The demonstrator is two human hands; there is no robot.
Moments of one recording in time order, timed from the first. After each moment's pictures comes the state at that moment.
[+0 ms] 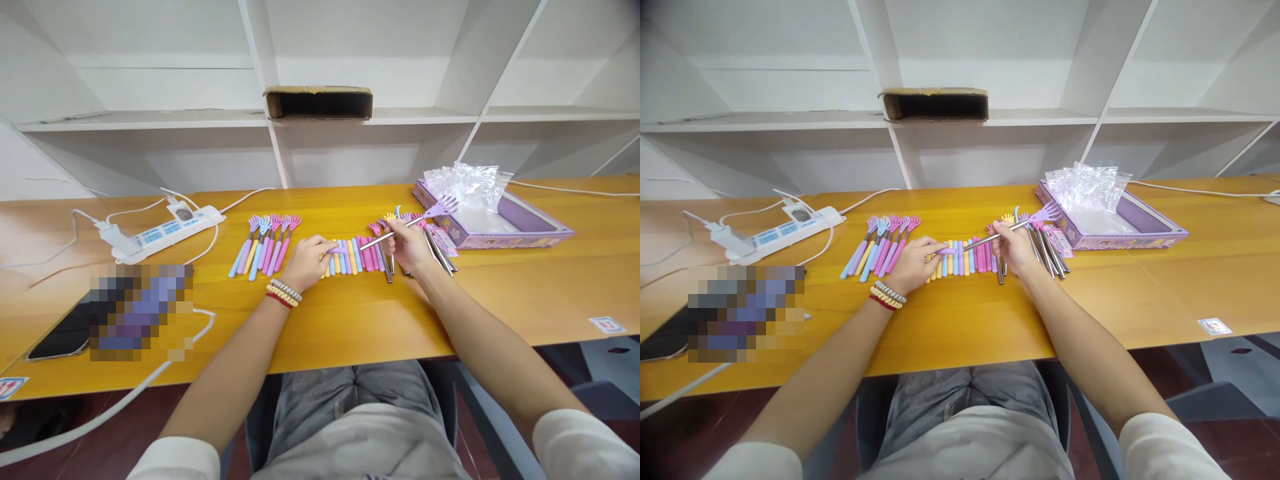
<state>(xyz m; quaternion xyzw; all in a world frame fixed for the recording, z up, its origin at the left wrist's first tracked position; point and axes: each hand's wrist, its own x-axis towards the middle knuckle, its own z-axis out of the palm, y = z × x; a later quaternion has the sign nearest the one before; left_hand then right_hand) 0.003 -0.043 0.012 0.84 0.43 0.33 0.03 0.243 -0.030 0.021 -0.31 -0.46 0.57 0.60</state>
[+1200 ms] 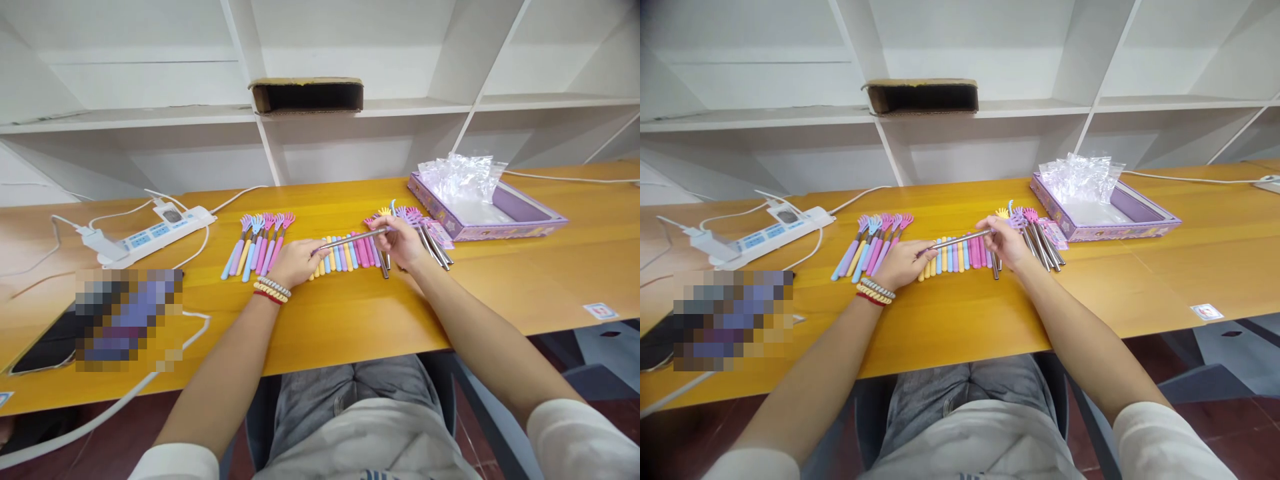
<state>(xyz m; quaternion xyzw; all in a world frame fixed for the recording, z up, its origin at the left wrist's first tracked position) -0.006 -0.044 0.019 0.85 0.46 0.25 0.06 0.241 -0.034 0.024 -0.30 -0.49 0.60 0.56</state>
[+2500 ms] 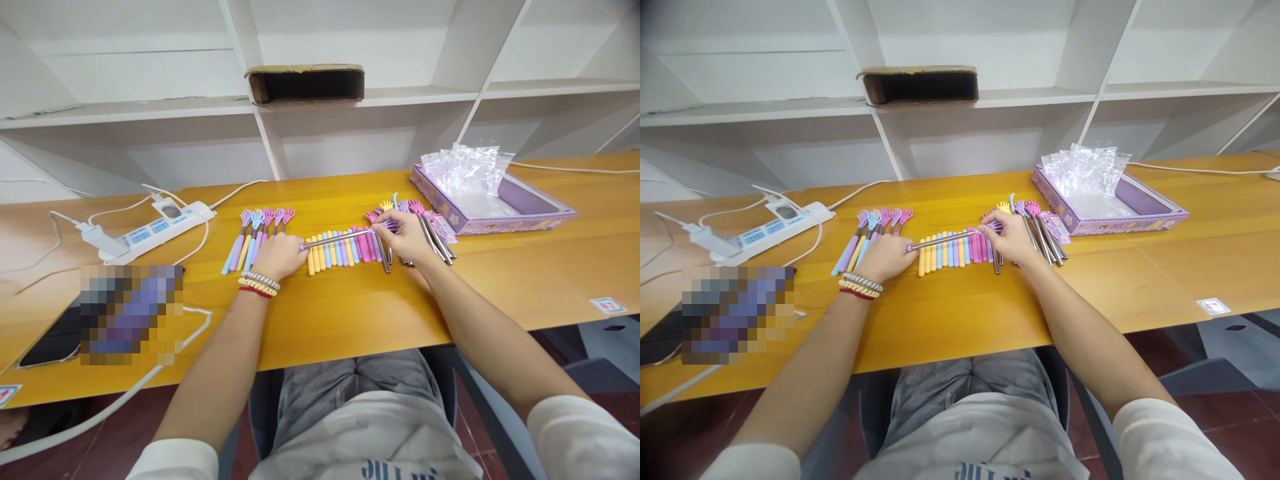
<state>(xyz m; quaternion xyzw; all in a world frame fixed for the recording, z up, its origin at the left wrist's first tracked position) -0.024 -0.039 0.031 0.81 0.58 0.03 -0.10 0.255 -0.035 0.019 -0.44 -0.71 0.19 0.52</state>
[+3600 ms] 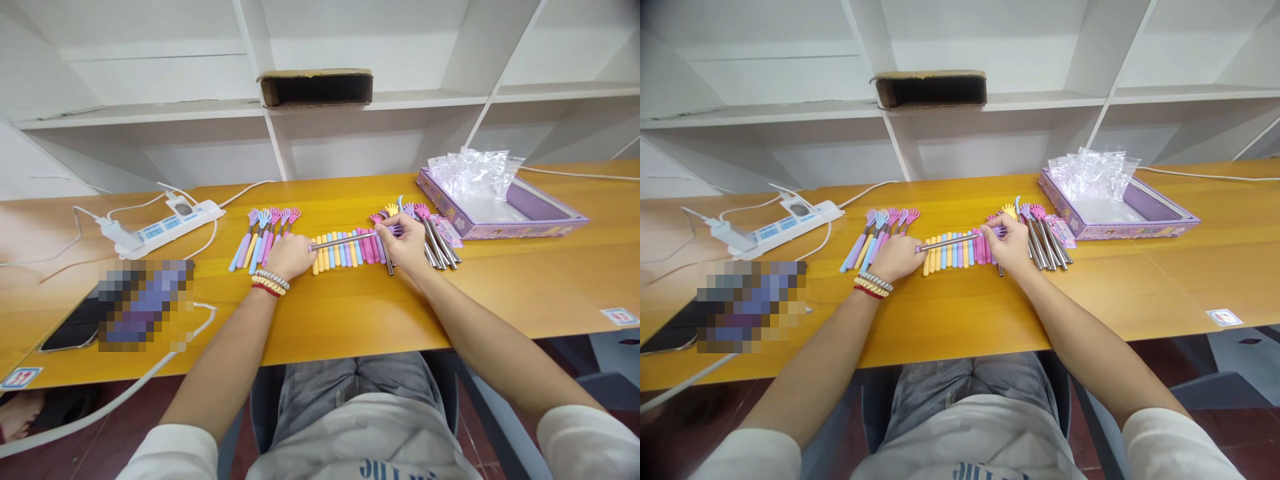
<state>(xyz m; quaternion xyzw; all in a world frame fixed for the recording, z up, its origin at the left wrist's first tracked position) -0.012 -0.042 0.028 0.80 0.60 0.03 -0.07 0.233 -0.043 0.010 -0.45 -0.64 0.12 0.61</state>
